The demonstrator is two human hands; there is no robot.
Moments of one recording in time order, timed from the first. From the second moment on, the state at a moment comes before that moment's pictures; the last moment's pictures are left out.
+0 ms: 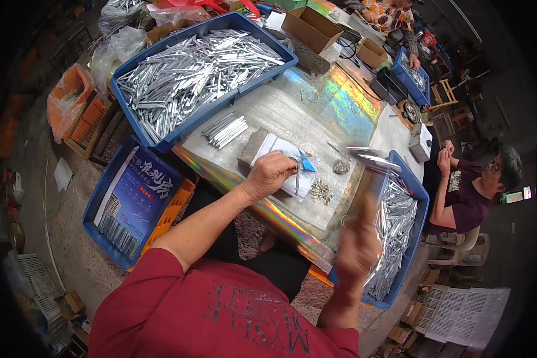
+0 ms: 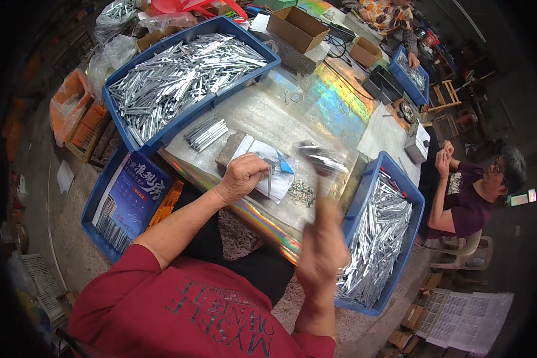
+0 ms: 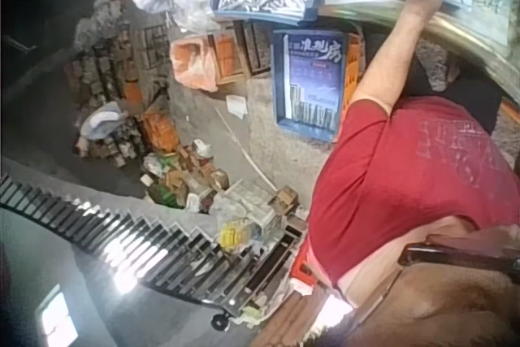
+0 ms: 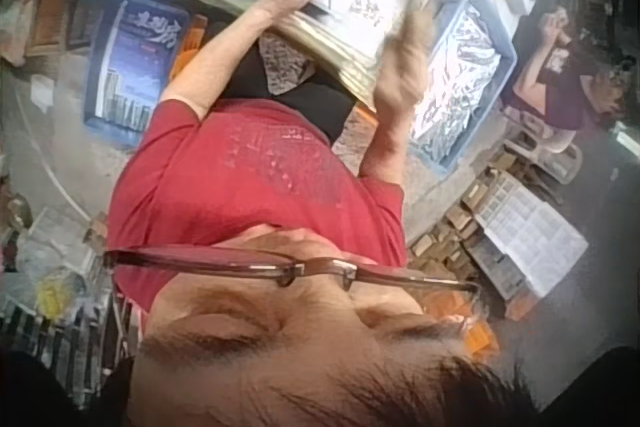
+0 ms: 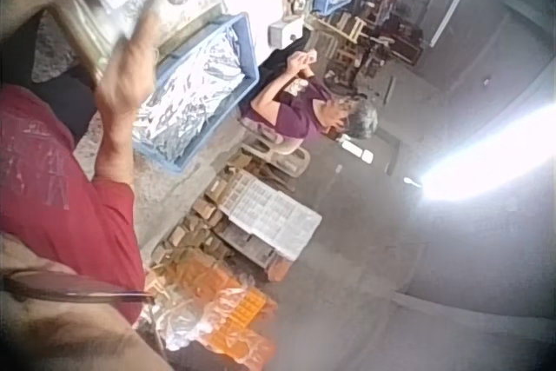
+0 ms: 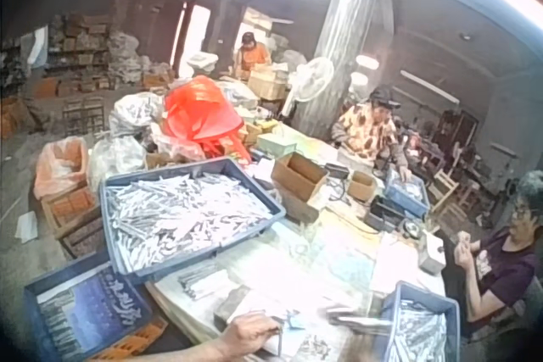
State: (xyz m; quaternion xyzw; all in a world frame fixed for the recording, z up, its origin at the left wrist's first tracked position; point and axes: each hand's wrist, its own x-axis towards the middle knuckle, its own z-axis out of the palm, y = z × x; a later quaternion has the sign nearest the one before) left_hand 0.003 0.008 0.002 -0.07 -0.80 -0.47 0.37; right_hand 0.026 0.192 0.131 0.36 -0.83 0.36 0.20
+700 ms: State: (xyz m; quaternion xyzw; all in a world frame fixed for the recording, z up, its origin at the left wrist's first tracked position) left_hand 0.008 0.006 0.039 -0.02 -0.77 -0.54 0.33; right_hand 0.006 0.235 0.028 -0.05 -0.66 0.74 -0.07
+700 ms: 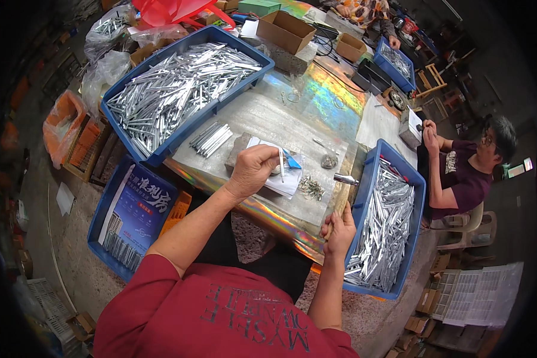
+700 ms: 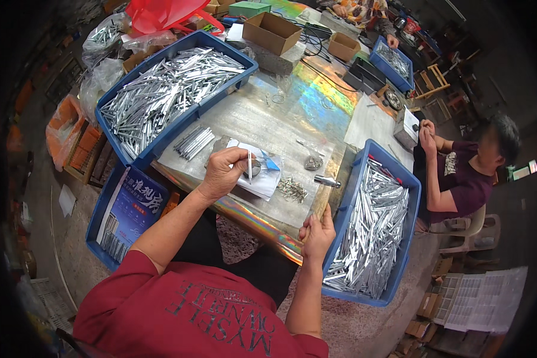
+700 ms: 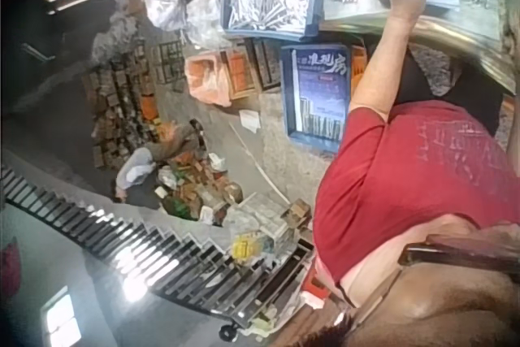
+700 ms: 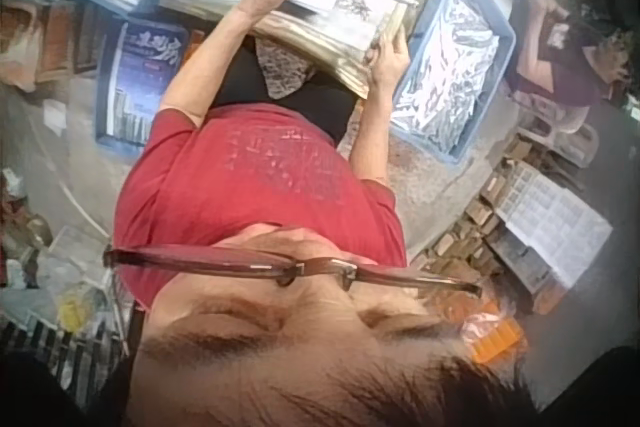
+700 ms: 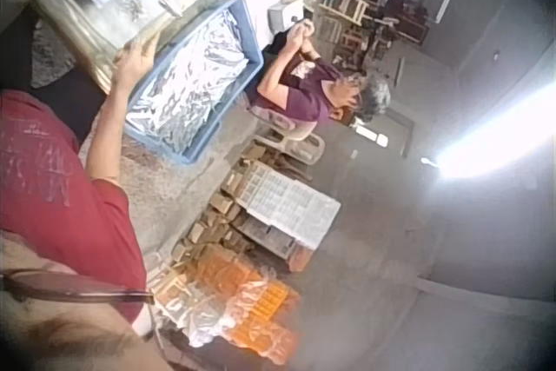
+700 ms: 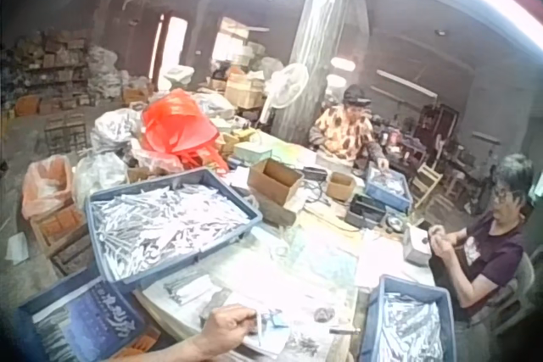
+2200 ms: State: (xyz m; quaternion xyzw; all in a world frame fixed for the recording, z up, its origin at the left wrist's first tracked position) left_hand 0.089 0.023 0.025 -0.16 -0.87 -0.38 0.28; right_hand 0.060 0.172 0.041 0.11 -0.65 0.74 -0.08
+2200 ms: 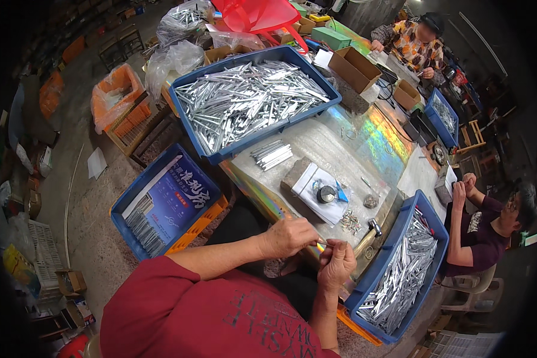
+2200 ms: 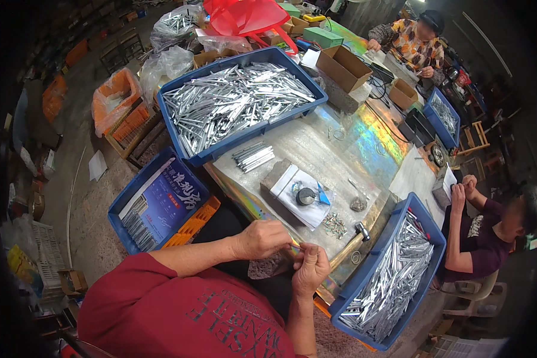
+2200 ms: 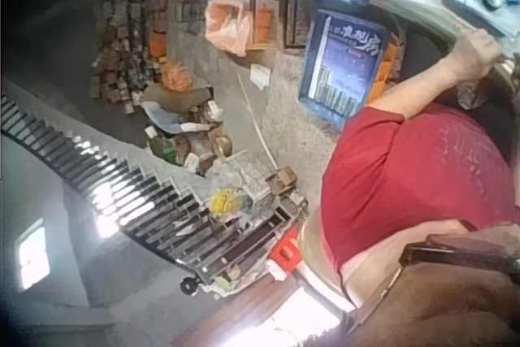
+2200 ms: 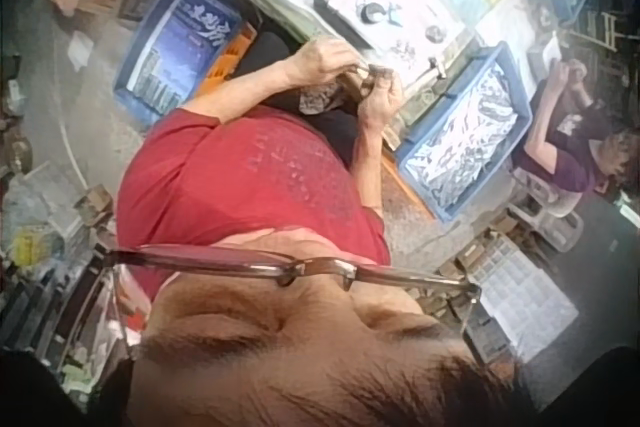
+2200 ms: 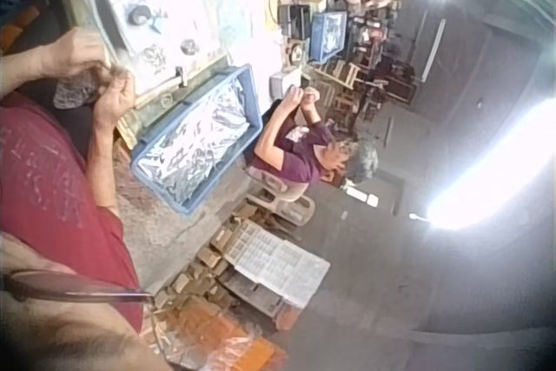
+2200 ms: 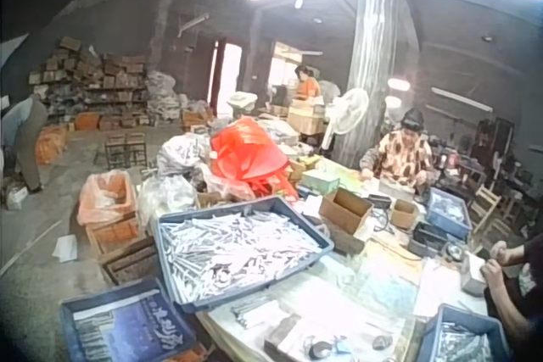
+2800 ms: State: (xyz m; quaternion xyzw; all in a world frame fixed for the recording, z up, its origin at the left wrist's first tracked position) left_hand 0.045 -0.107 -0.009 0.19 -0.95 -0.12 0.24; right_hand 0.071 0.187 0.019 0.03 -0.65 0.74 -0.15
